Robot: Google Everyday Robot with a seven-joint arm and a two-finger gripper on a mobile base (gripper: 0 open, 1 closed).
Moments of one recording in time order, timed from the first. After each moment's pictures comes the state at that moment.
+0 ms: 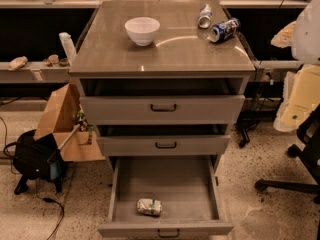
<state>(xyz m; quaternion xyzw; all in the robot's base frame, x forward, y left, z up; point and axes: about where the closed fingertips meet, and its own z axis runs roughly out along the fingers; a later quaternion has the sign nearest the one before) 0.438 -0.217 0.976 -0.60 0.78 -0.03 0.16</state>
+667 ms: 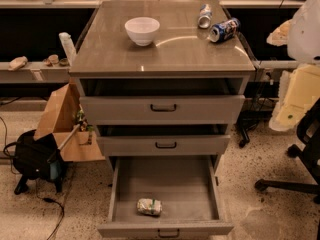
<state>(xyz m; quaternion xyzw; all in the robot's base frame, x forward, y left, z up) 0.439 -0.205 0.980 -0.61 0.77 -0.03 0.17</state>
